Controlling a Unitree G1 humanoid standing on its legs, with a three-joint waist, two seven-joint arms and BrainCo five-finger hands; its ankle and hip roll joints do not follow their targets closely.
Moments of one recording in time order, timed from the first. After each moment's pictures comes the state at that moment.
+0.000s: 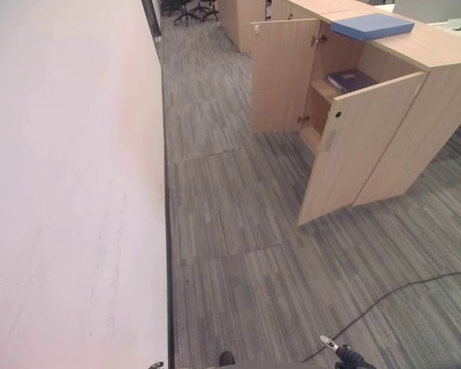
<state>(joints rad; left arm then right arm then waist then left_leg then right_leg) 0.05 0.19 -0.20 1.30 -0.09 -0.03 0.12 -0.01 -0.22 0.03 1.27 0.45 -0.05 -0.07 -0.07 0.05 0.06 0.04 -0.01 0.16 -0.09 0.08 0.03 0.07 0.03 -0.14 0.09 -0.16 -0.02</state>
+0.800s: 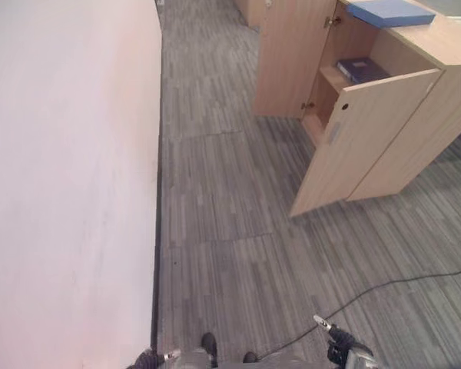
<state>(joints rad) -0.04 0.24 -0.15 1.27 -0.17 -0.06 0.11 -0.13 -0.22 0.05 1.29 0.49 -0.03 0.00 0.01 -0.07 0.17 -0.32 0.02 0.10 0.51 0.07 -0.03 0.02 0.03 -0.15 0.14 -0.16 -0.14</state>
